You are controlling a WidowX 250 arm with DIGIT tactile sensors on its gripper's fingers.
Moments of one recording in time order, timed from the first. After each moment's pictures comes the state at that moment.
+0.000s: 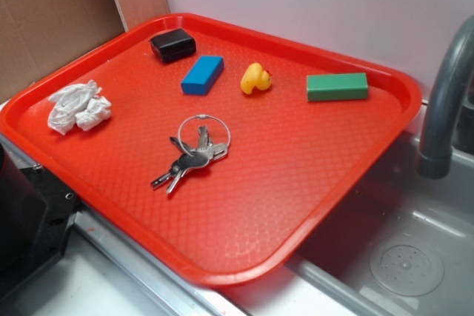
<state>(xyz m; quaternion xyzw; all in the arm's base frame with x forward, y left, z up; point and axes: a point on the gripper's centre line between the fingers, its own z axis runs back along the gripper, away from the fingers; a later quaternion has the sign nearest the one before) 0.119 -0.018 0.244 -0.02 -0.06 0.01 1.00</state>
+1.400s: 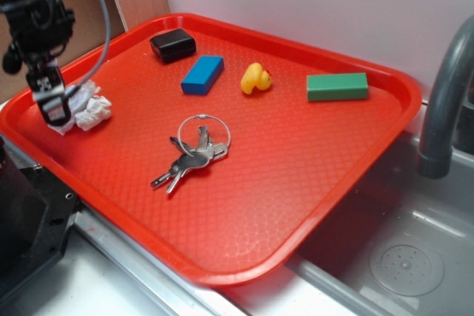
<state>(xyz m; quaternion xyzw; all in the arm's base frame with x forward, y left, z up) 0.135 0.097 0.038 -0.04 0.01 -0.16 0.99</state>
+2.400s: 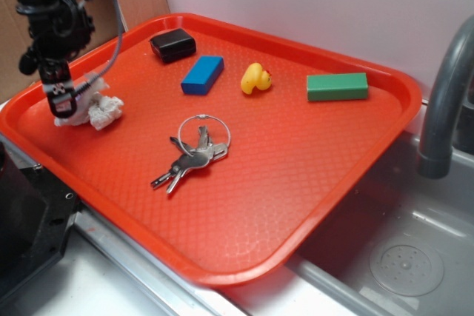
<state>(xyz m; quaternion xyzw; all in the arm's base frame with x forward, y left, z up) 0.142 0.091 0.052 0.01 0.05 -0.17 0.98</state>
